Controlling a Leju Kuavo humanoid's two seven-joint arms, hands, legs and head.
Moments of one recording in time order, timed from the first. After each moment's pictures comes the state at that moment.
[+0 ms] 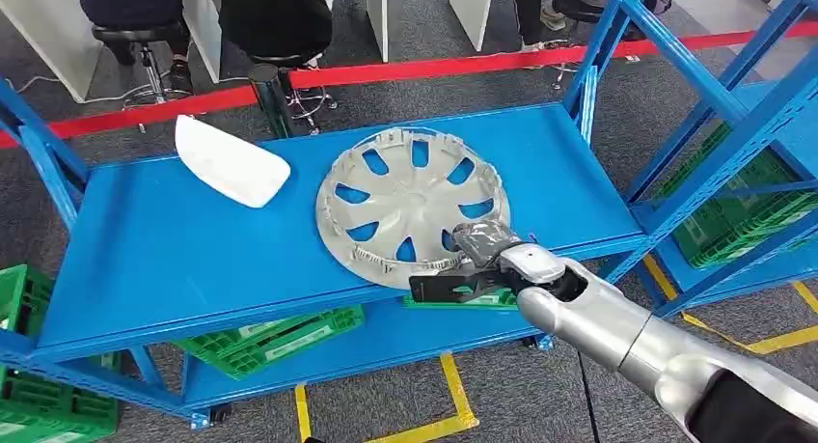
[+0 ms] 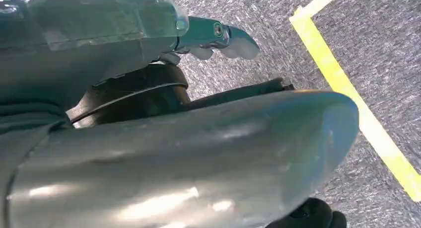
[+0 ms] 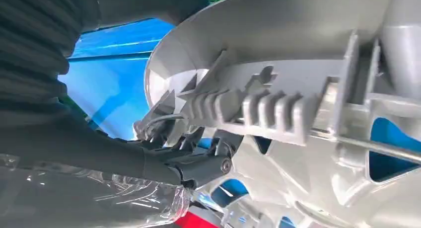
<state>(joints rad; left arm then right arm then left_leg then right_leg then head) -0.14 -0.06 -1.18 -0.21 0.69 0.20 0.14 -0.76 -0.45 1.12 -1.20 0.56 0.32 0.44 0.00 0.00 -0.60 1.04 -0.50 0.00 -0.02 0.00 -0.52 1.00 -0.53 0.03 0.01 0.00</state>
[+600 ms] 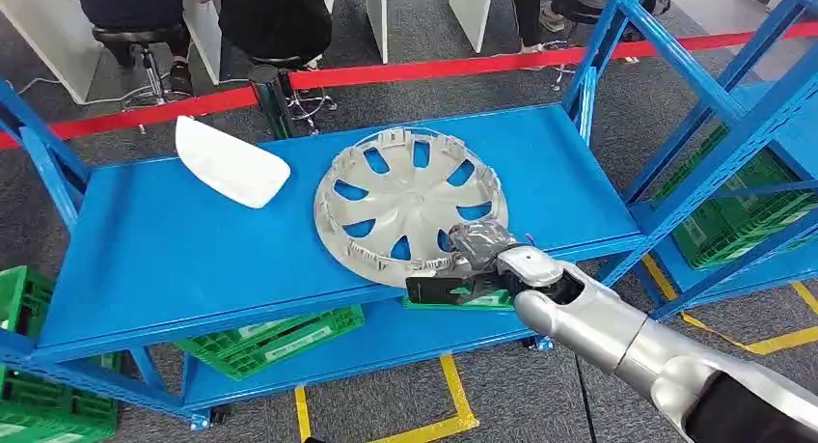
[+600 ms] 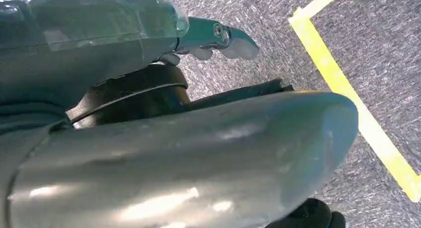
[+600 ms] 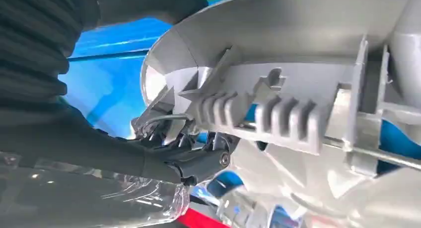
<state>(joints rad) -0.14 -0.06 -1.18 -0.21 0.69 0.21 0.14 -0.75 -0.43 1.12 -1.20 0.56 0.23 0.40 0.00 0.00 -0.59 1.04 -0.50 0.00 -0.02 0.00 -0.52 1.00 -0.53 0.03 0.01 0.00</state>
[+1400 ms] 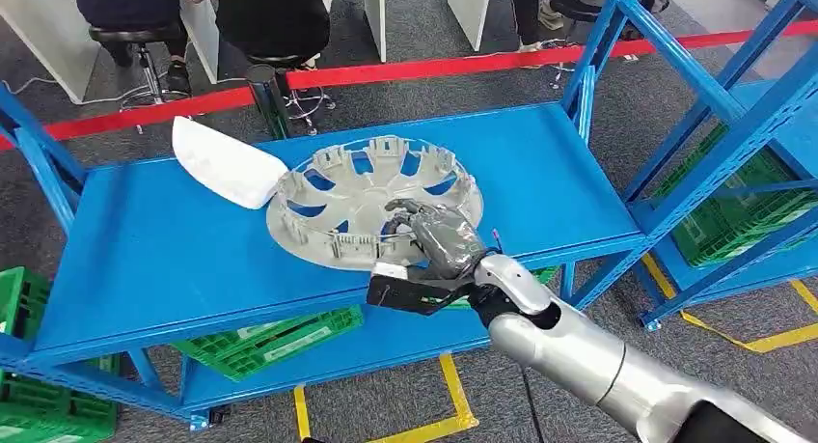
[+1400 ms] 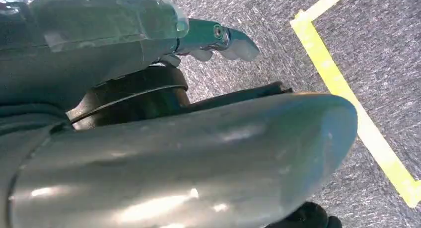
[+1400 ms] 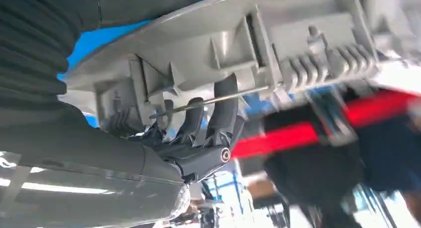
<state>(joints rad) -0.13 -0.06 -1.18 -0.21 0.71 0.24 0.13 -0.63 -0.34 1.02 -1.44 0.51 -0.16 0.24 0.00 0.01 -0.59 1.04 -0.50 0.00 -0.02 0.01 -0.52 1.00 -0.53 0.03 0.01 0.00</state>
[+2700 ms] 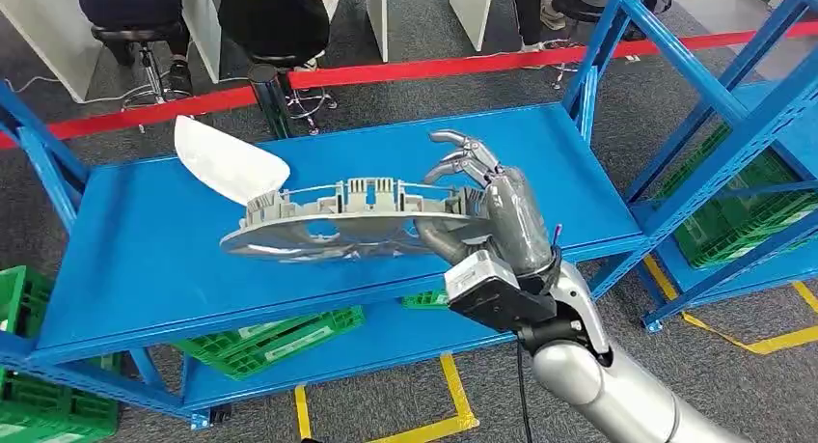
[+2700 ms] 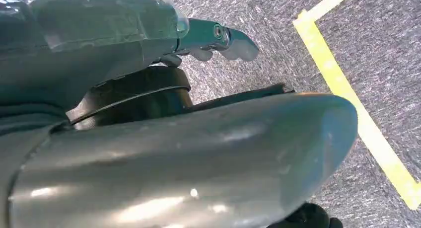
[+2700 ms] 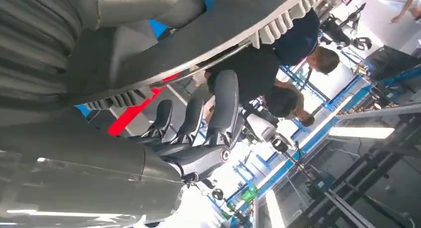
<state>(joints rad) -0.13 -0.06 -1.18 -0.21 0.72 0.25 0.13 -0.44 -0.34 0.77 -1.88 0.47 -0.35 0.18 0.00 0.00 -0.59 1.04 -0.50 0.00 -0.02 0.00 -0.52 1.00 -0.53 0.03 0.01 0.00</state>
